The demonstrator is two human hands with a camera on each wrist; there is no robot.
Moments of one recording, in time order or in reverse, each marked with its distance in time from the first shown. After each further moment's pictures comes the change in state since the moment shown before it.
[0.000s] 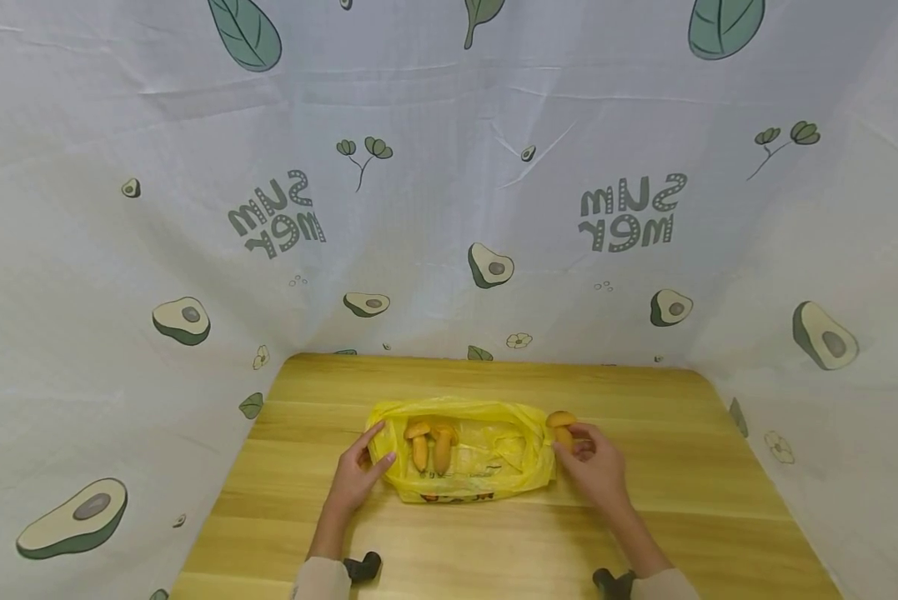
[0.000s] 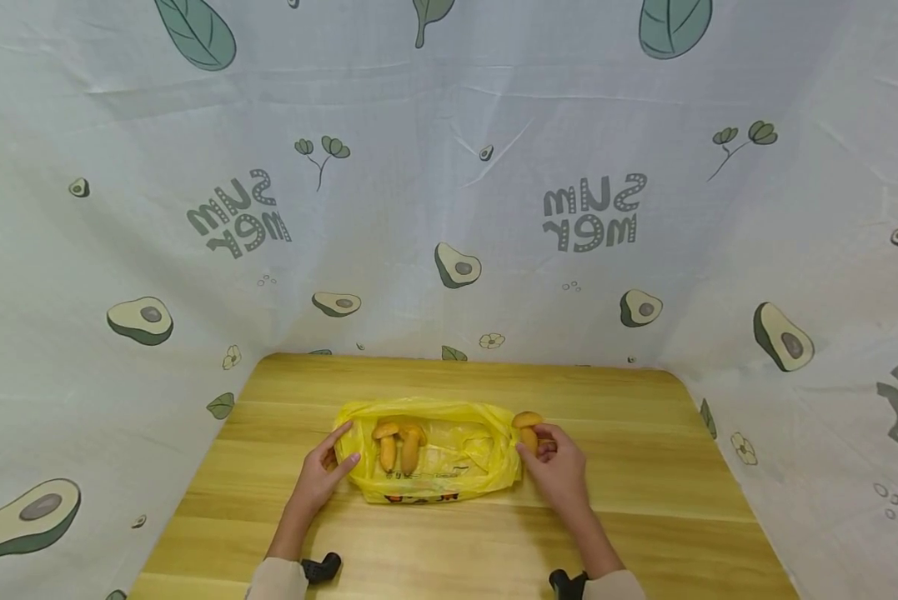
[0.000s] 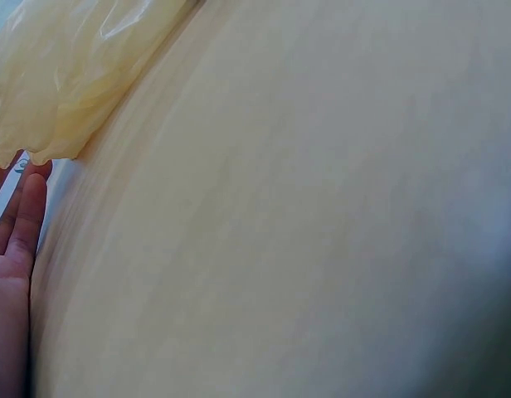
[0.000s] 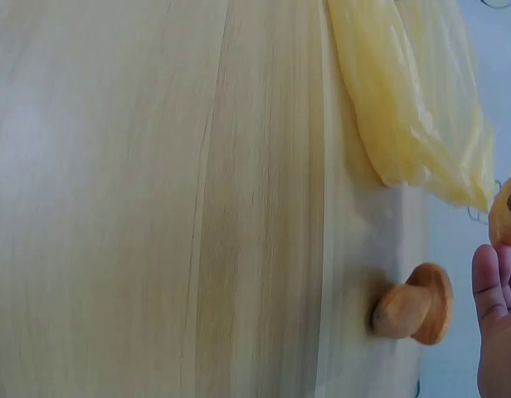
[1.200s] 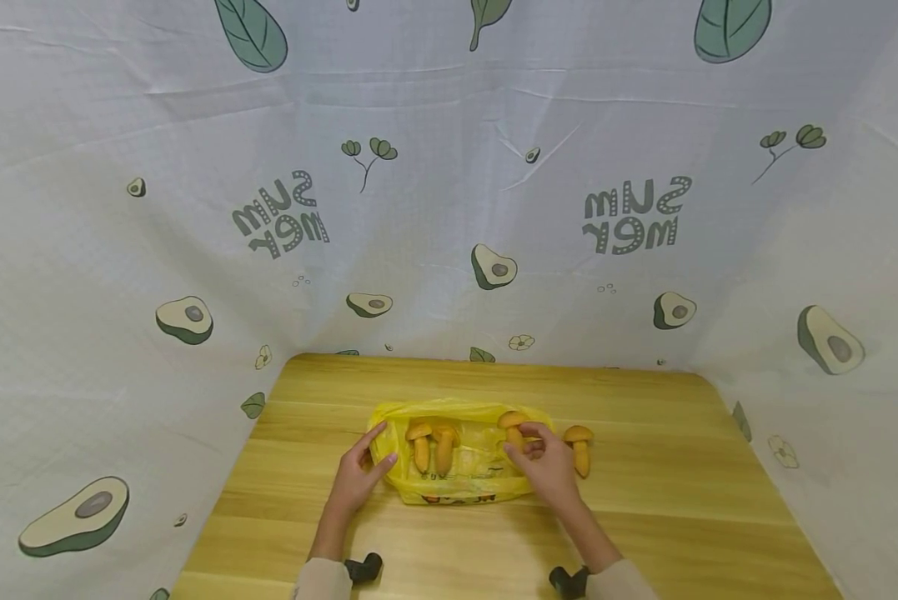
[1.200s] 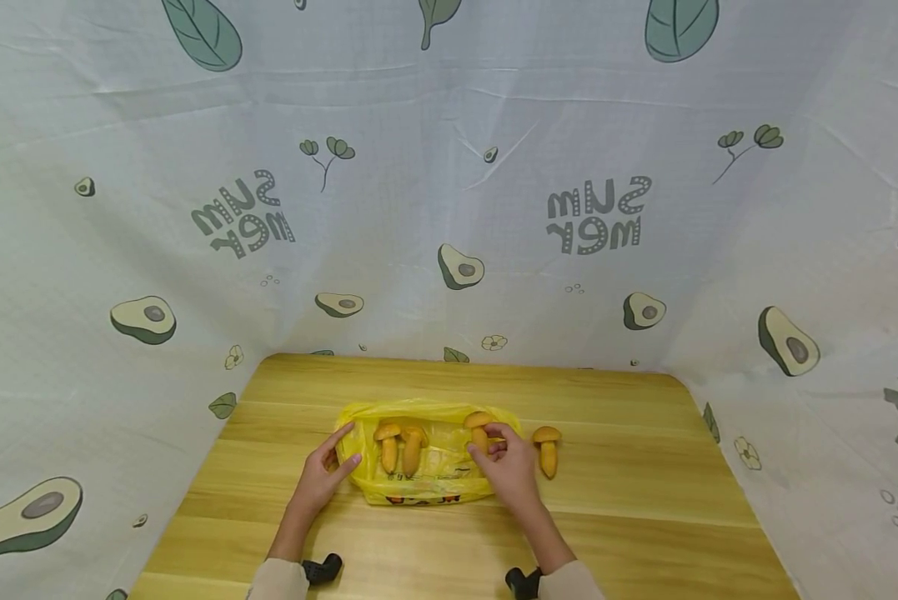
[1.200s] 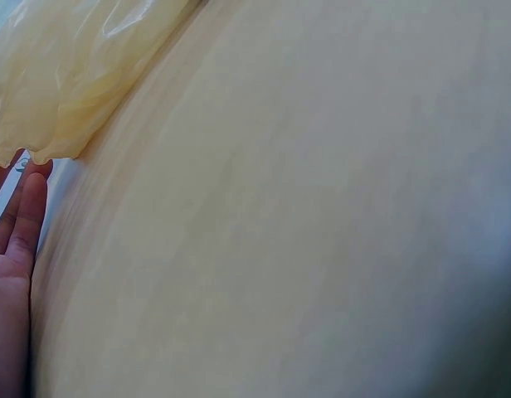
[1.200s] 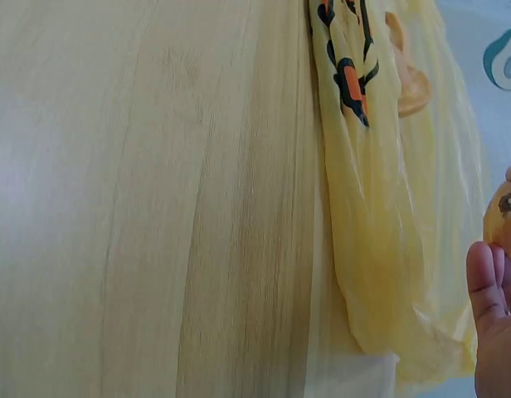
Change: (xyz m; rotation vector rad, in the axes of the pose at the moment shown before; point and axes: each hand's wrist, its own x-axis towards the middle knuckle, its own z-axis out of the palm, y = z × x) left_hand 0.001 -0.004 0.001 -0.007 0.007 0.008; right_hand -0.010 -0.036 0.062 0.085 -0.126 -0.031
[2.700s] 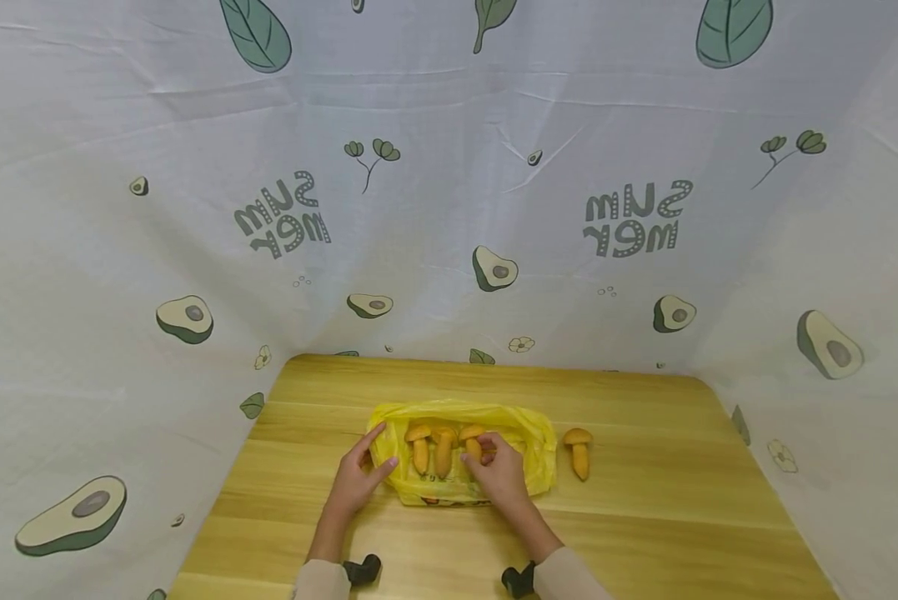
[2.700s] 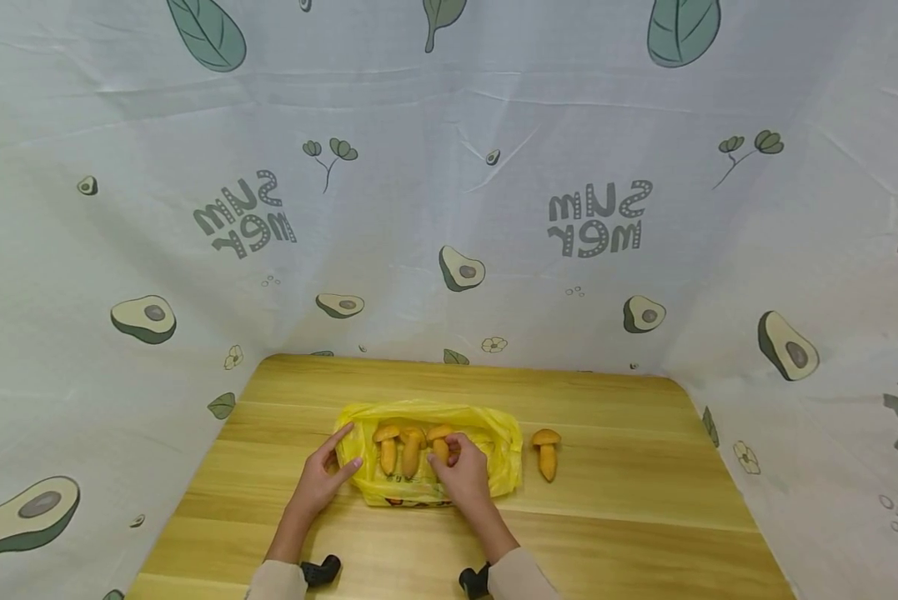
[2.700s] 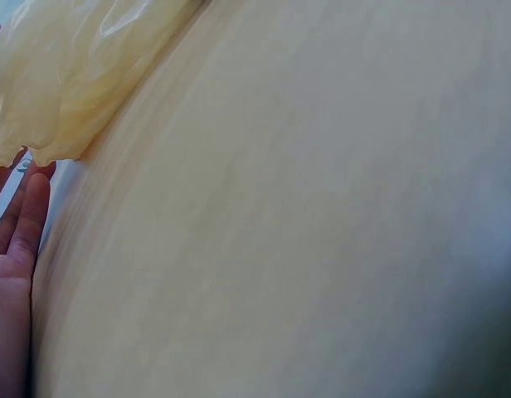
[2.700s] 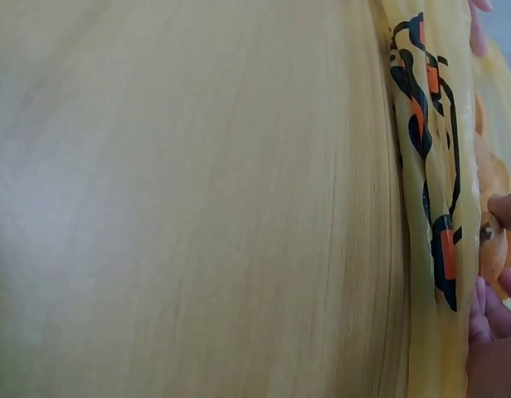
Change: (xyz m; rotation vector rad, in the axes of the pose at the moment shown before) left_hand 0.000 0.000 0.004 0.037 0.035 0.036; right_hand -0.001 0.000 0.075 -0.074 -0.057 0.042
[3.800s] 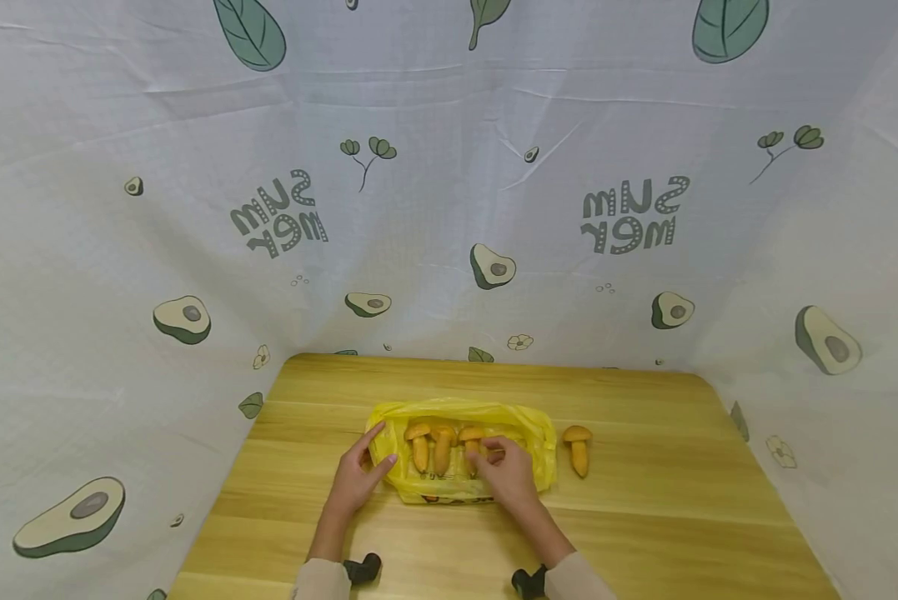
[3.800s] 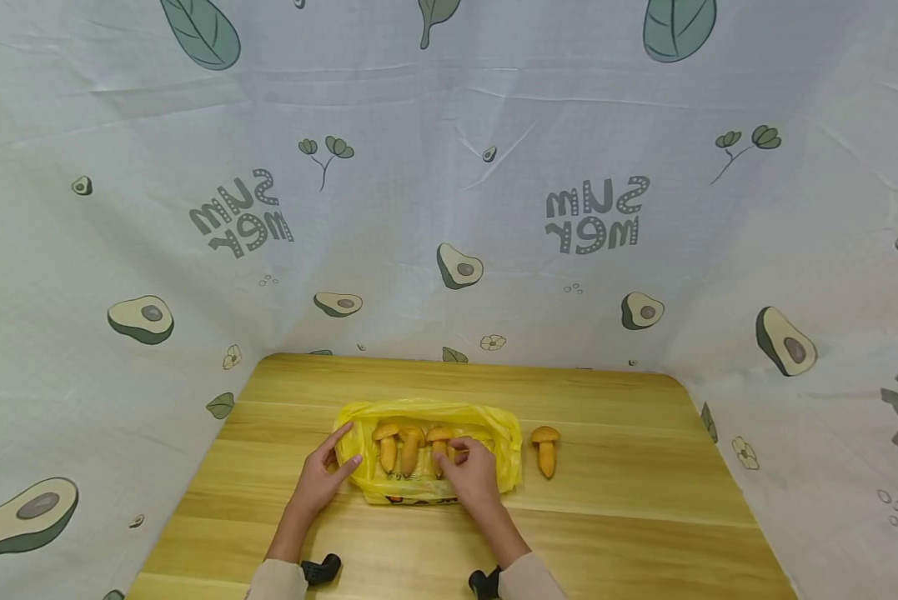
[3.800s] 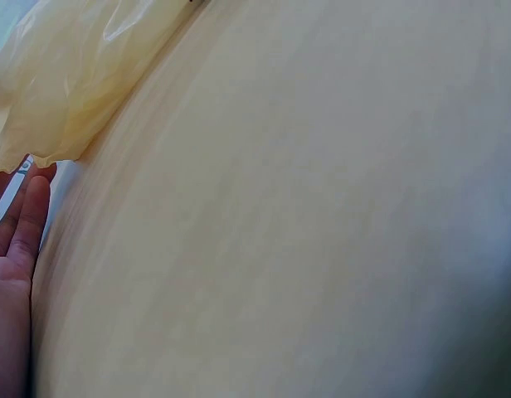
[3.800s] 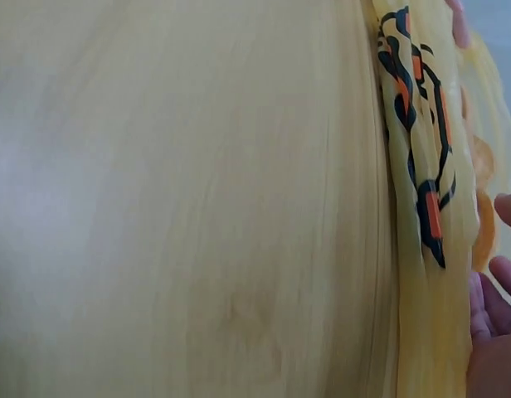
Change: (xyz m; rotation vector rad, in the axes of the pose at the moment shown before) left_hand -0.001 -0.001 -0.002 0.027 -0.035 0.008; right_hand -0.006 0.005 -0.013 -0.012 0.008 0.038
